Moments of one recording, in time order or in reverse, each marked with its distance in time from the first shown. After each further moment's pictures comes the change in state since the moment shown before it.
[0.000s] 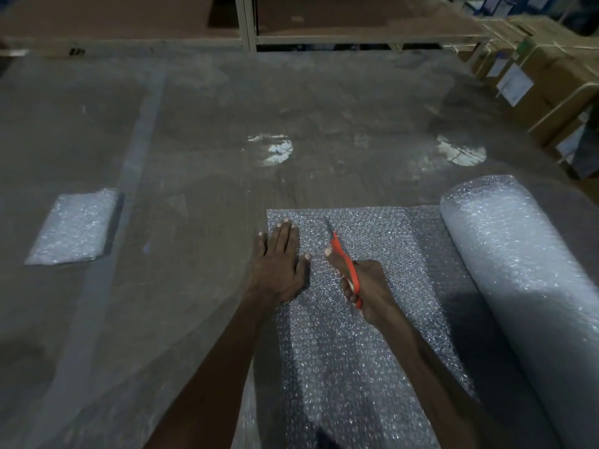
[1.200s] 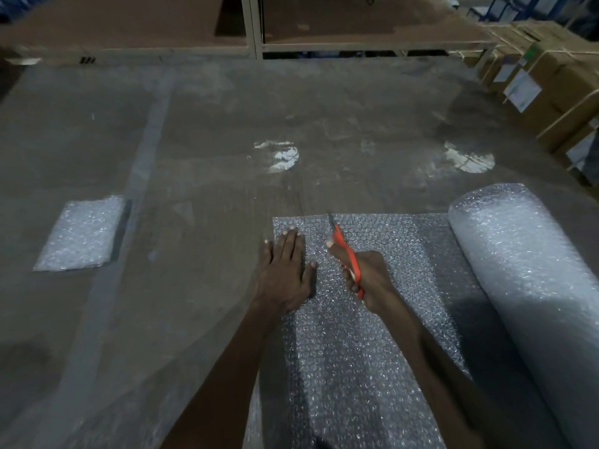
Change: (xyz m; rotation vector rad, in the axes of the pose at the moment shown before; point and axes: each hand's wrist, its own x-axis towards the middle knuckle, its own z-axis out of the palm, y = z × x) left_hand 0.001 0.002 -0.001 -0.003 -0.027 -0.023; right_hand 0.027 -0.019 0.008 -0.014 -0.017 0.001
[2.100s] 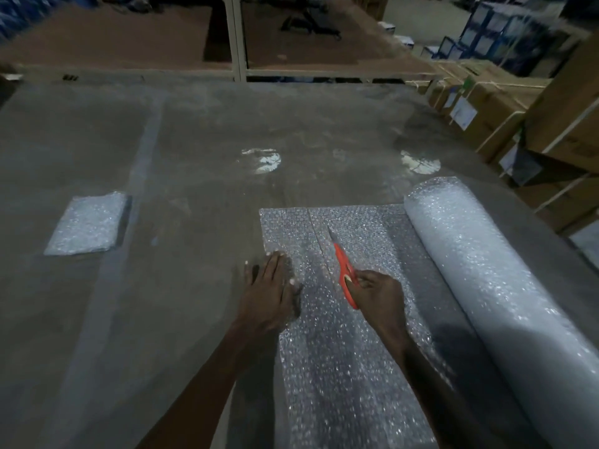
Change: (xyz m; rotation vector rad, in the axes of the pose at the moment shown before) left_hand -0.108 0.009 -0.006 -0.184 0.069 0.071; right_hand -0.114 0.060 -0.043 -0.519 0.405 -0.476
